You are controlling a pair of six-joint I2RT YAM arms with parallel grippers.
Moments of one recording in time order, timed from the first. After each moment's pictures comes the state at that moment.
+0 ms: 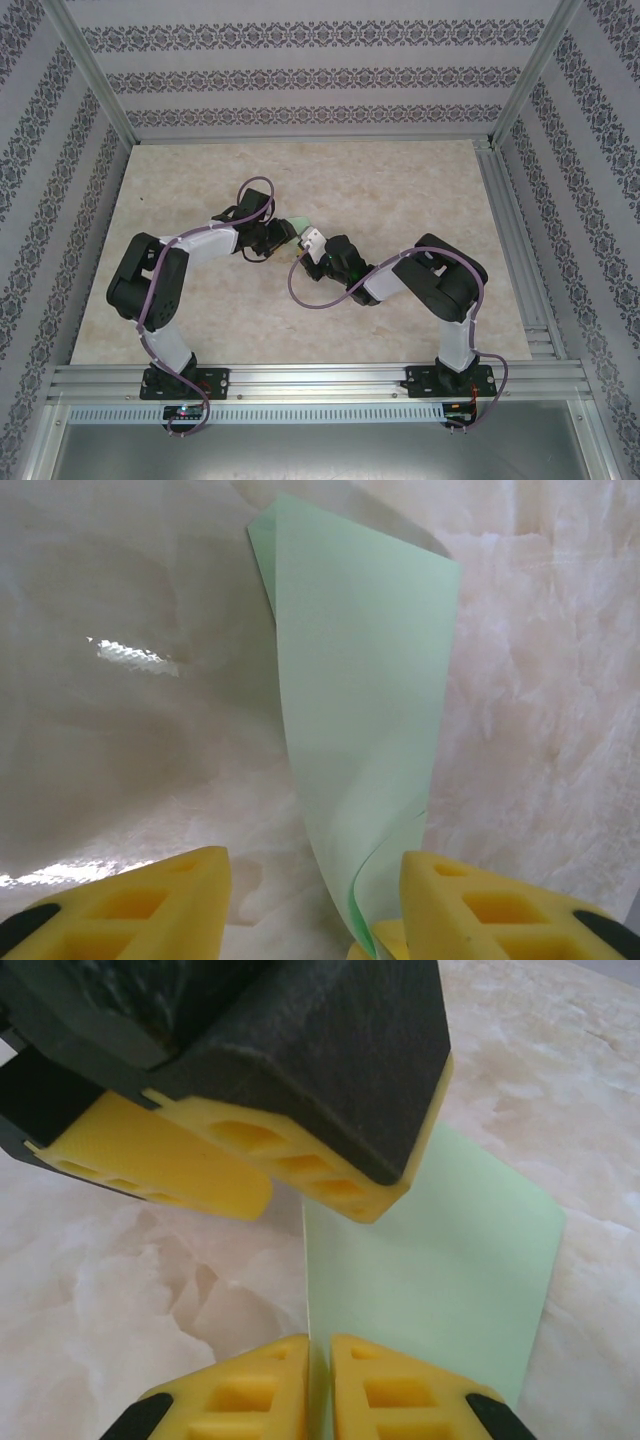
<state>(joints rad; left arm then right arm) -0.43 1.75 1.01 -0.23 0.30 -1.00 0.80 1.93 0.71 0.79 -0.03 -0.12</state>
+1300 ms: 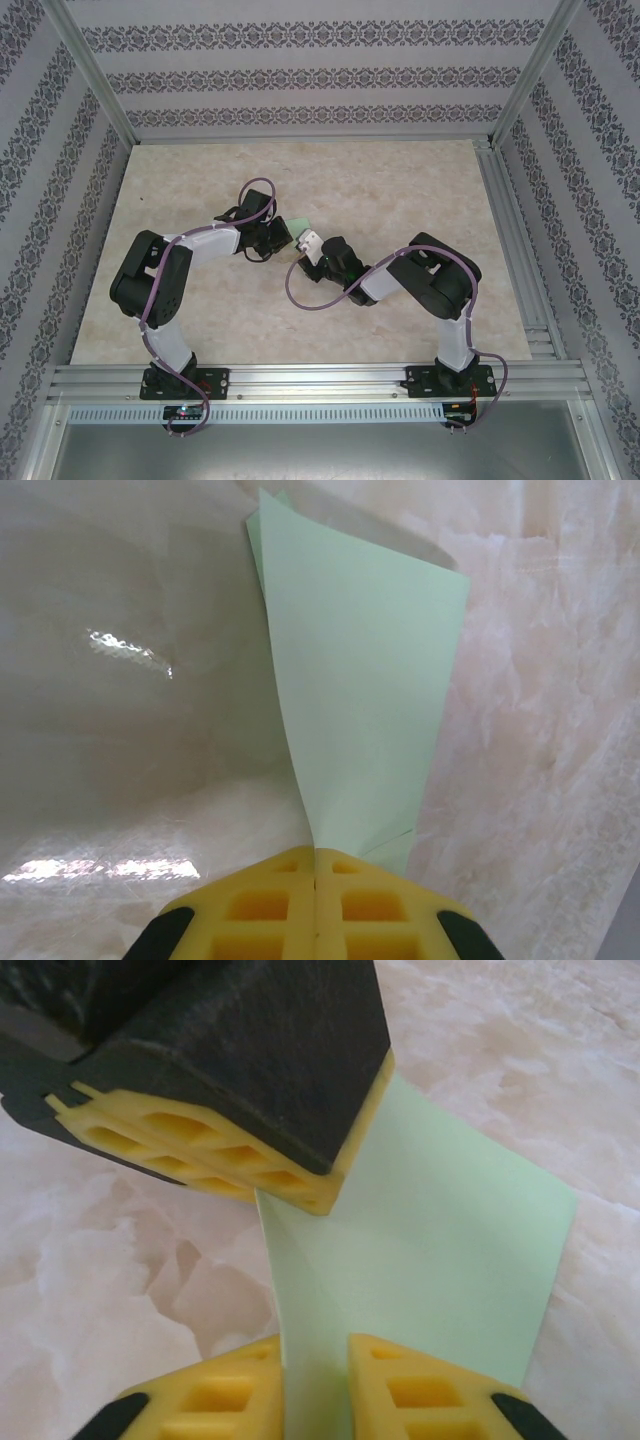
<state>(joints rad) -0.43 1.77 1.01 -0.21 0.31 -1.03 0.81 1.97 0.73 0.77 0.01 -0.16</state>
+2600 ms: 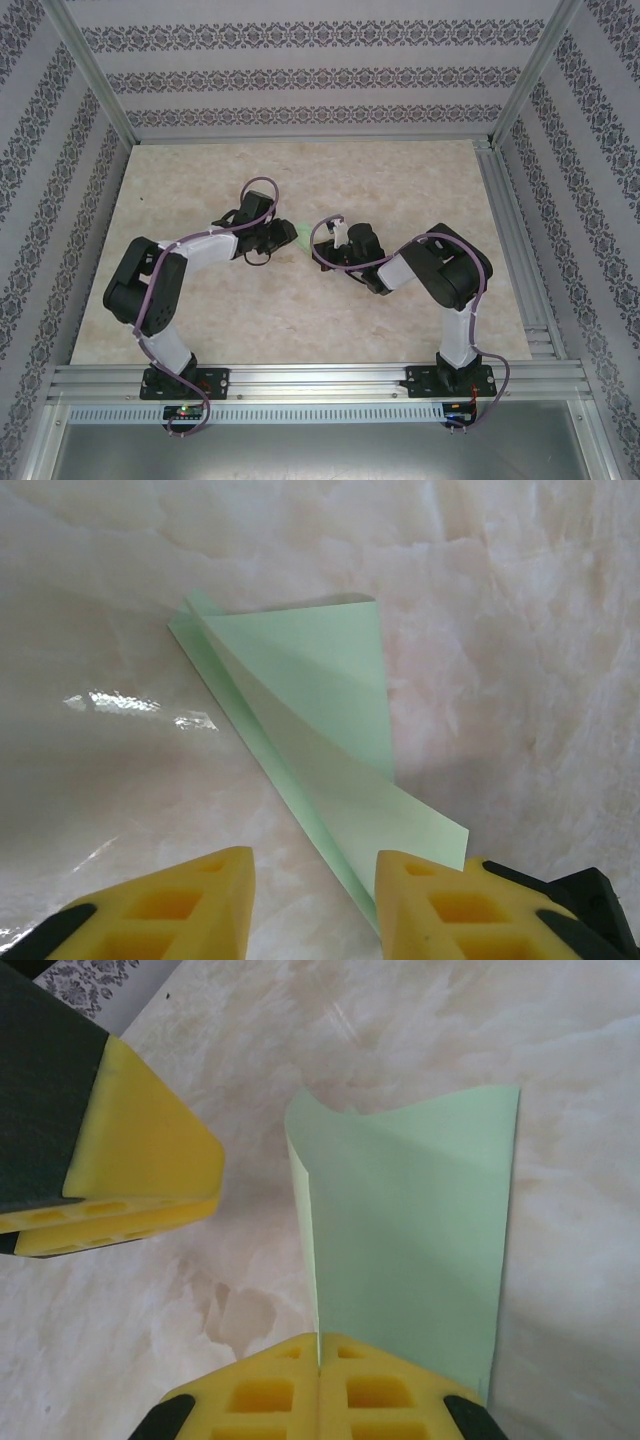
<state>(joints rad) -0.45 1.72 0.96 -0.12 0.27 -0.91 0.61 1.97 0.69 0.84 -0.38 0.44</state>
